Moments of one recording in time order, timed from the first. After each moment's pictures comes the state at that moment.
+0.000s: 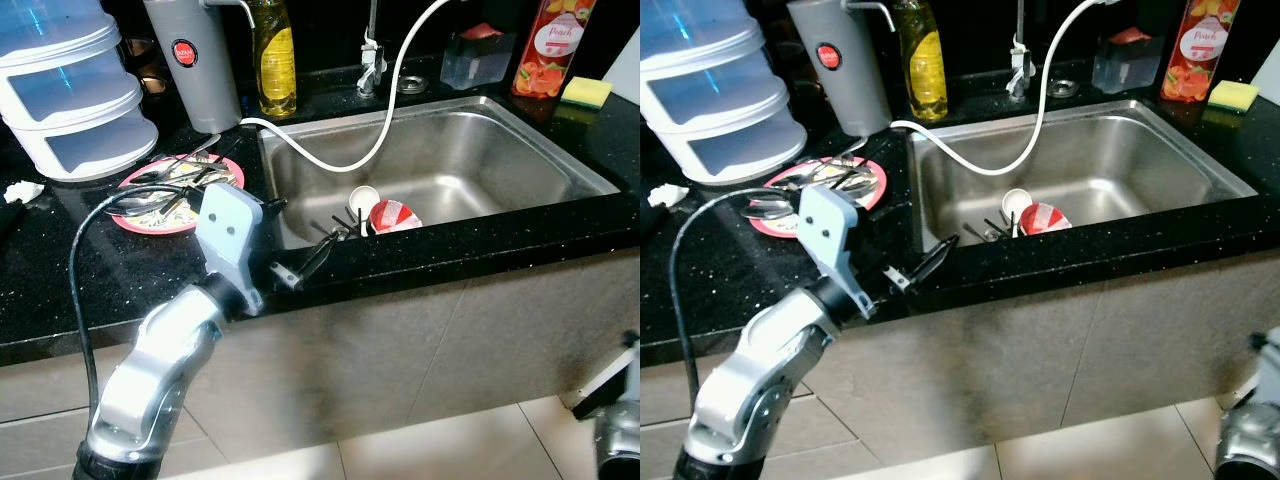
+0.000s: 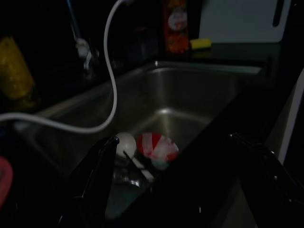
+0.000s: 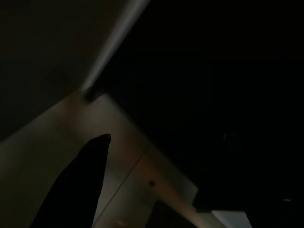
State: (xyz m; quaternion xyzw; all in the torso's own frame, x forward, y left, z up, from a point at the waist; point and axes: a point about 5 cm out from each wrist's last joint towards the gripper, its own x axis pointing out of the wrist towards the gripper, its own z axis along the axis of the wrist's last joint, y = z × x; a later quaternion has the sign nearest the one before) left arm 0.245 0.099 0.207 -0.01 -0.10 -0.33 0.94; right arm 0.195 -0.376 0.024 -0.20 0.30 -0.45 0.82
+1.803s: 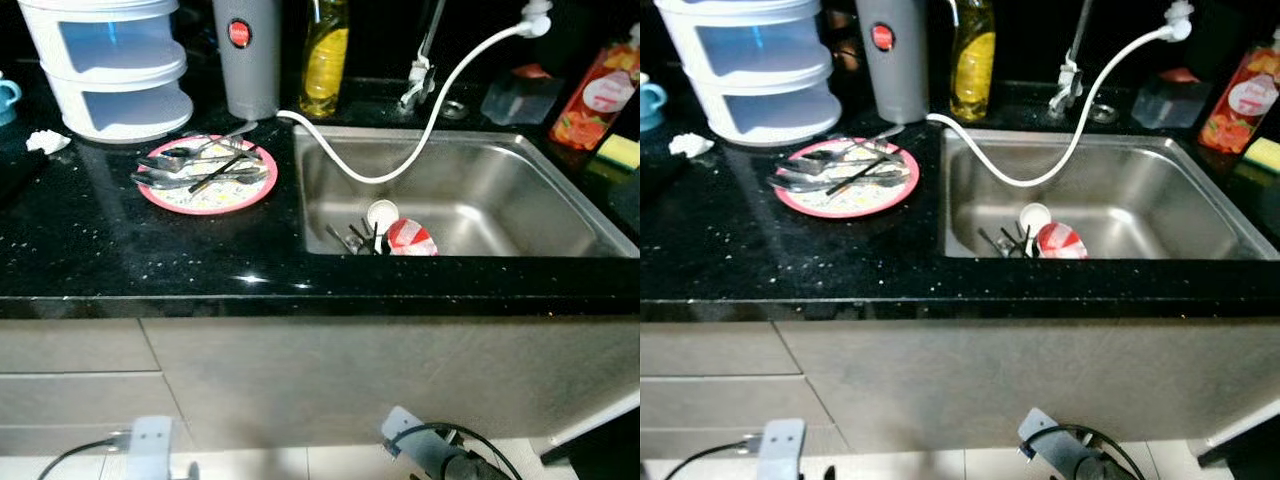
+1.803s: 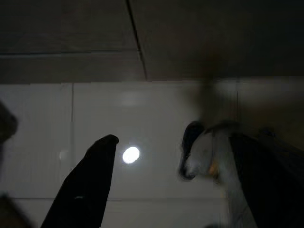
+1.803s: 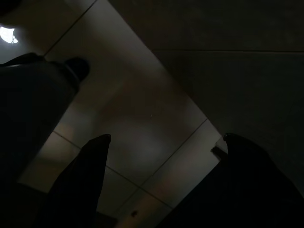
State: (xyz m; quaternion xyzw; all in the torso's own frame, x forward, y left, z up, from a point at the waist) left arm 0.127 0.210 -0.075 0.03 0.43 0.04 0.90; right arm 0.175 -0.205 -0.084 -0.36 0.45 0.23 0.78
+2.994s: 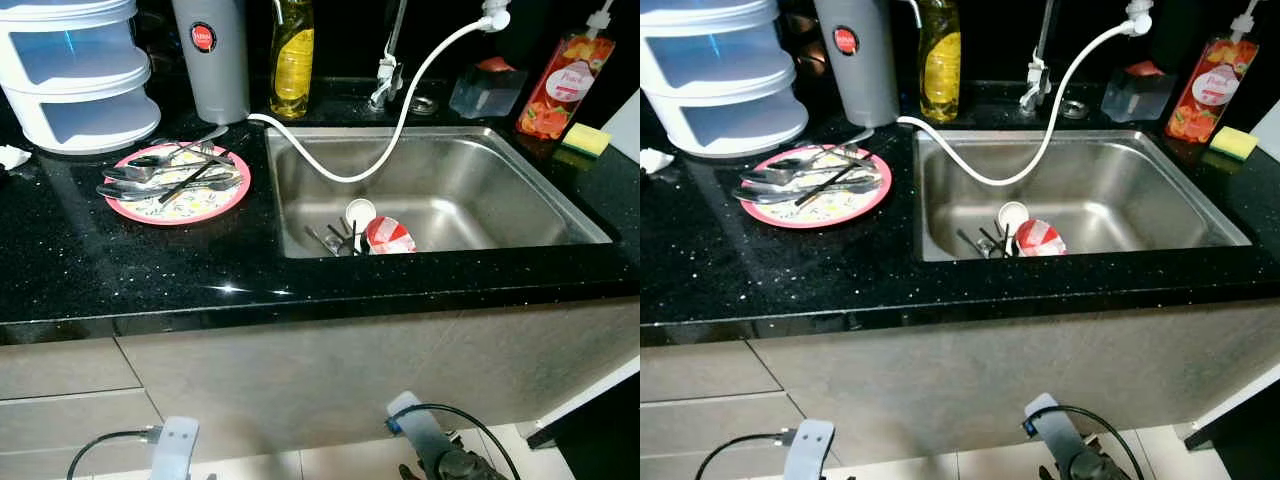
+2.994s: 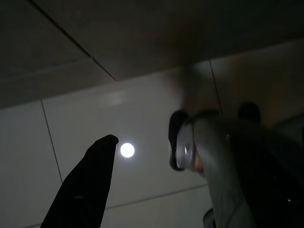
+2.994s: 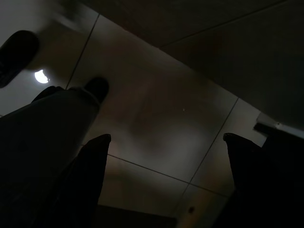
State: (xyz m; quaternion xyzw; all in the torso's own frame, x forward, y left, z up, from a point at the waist) left arm 0.122 0.195 -0.098 0.02 0.46 -0.04 0.89; right arm 0.181 -0.198 -0.084 -0.25 0.48 0.17 0.82
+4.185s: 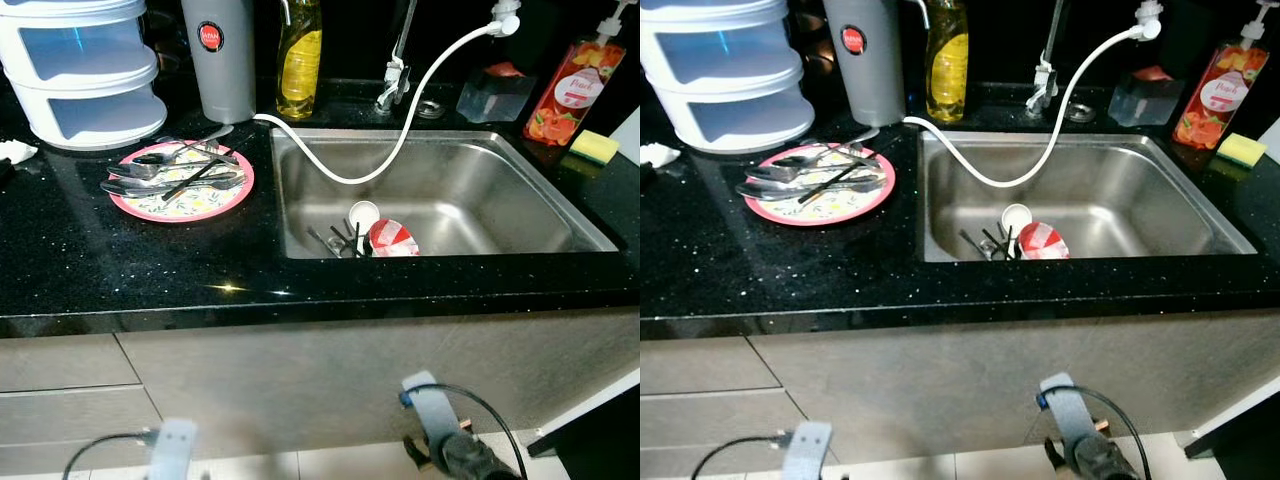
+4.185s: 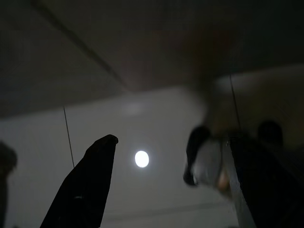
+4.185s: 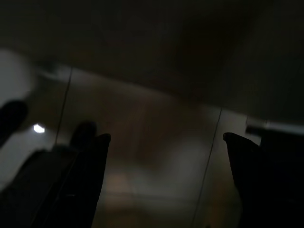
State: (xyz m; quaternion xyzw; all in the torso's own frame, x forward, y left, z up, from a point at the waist) left arm 0.153 0.202 -0.088 0.06 0.42 0.00 0.91; right arm 0.219 -0.207 -0.062 -0.18 0.43 0.07 0.88
